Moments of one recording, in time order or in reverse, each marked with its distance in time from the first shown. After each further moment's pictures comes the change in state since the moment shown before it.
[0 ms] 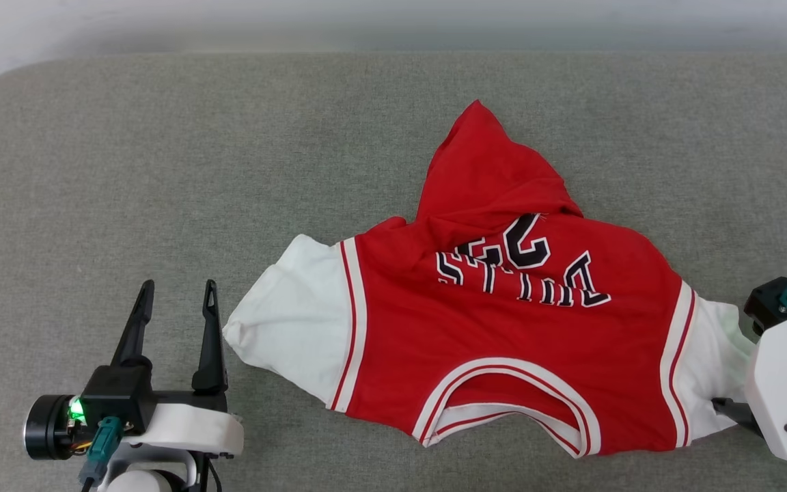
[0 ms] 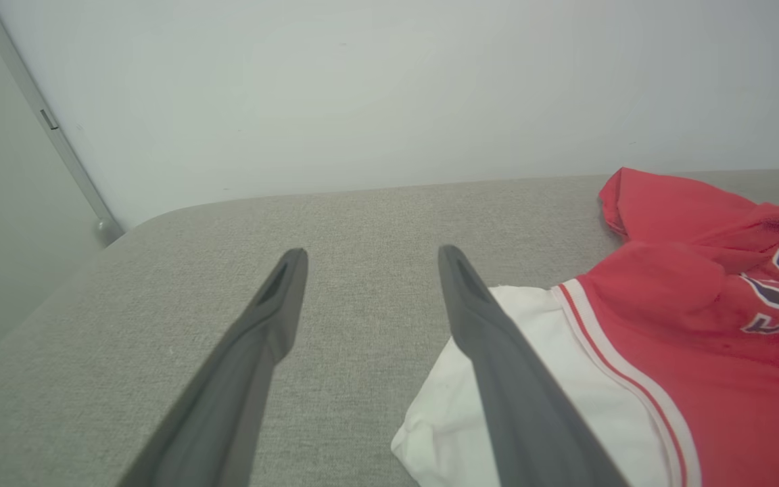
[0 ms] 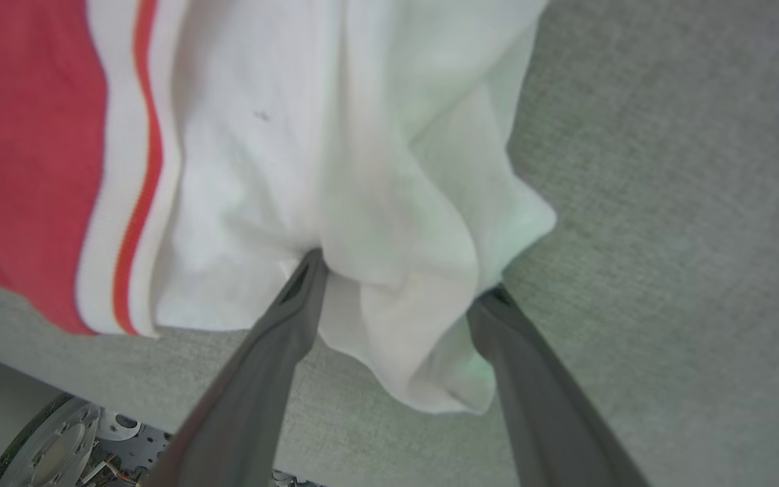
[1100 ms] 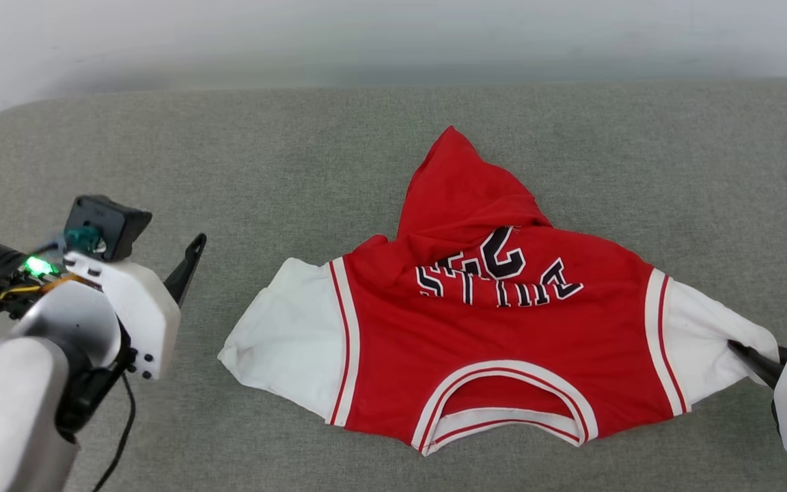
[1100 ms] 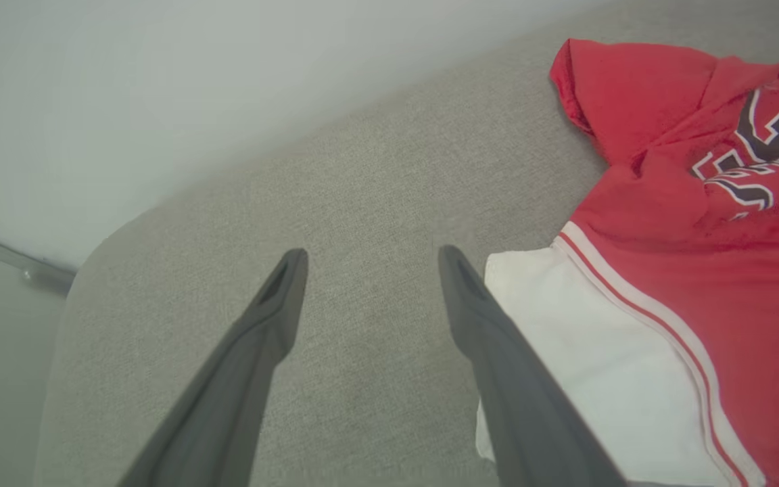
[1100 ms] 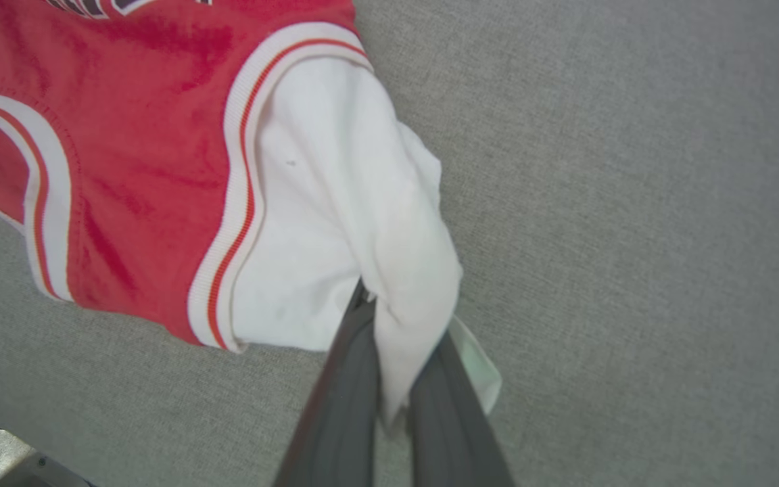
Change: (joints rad) left arm -0.329 0.468 -0.279 0.026 -0.328 -0.109 0.629; right arm 0.097 -0.079 -0.054 -0.111 -0.015 0.000 -0.445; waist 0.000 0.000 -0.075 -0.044
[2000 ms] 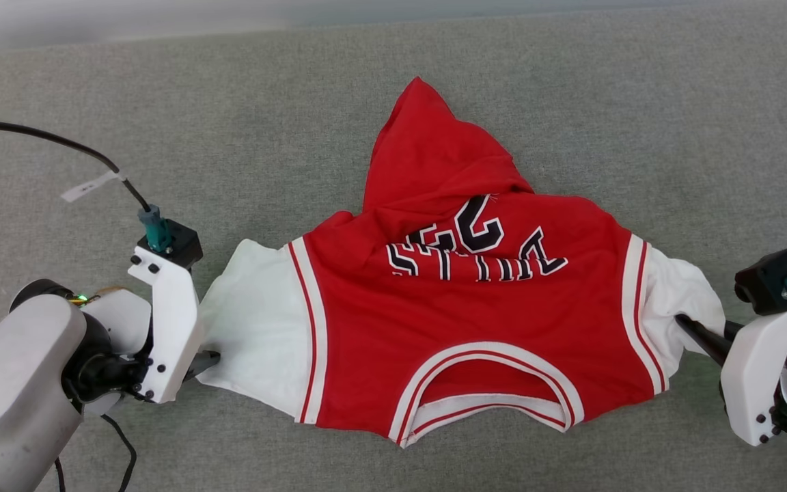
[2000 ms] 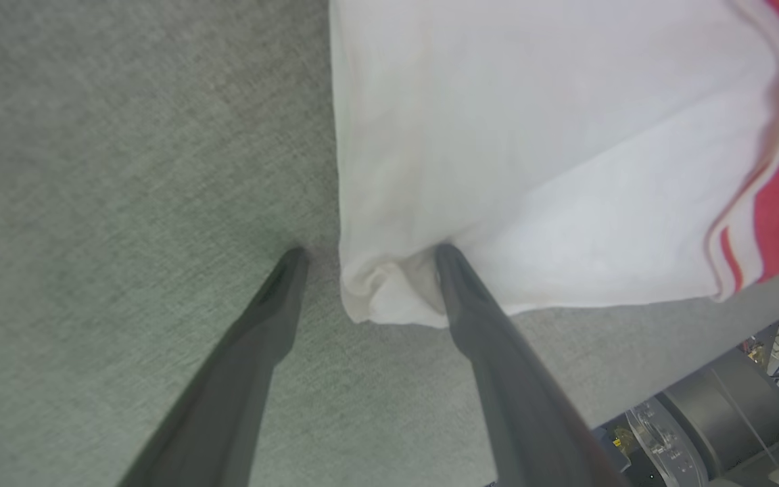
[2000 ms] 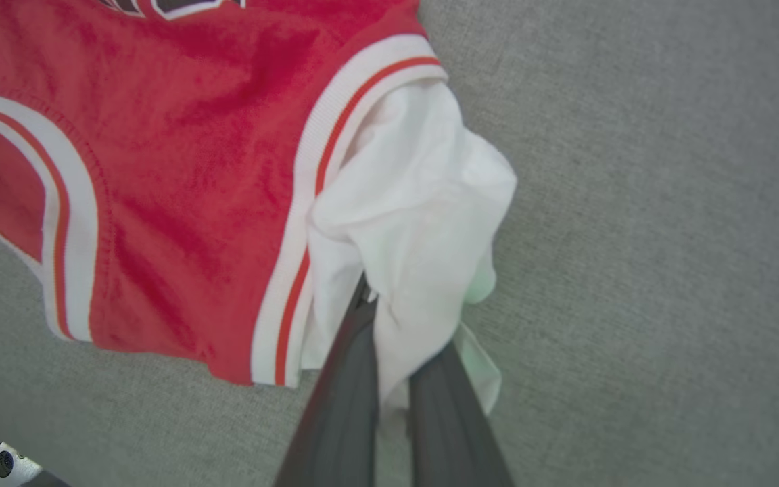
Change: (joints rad) left arm -0.270 0.177 -0.486 0.216 -0.520 0.000 0.583; right arm -0.016 0.128 -0.073 -0.123 -0.109 0.000 0.120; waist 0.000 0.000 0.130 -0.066
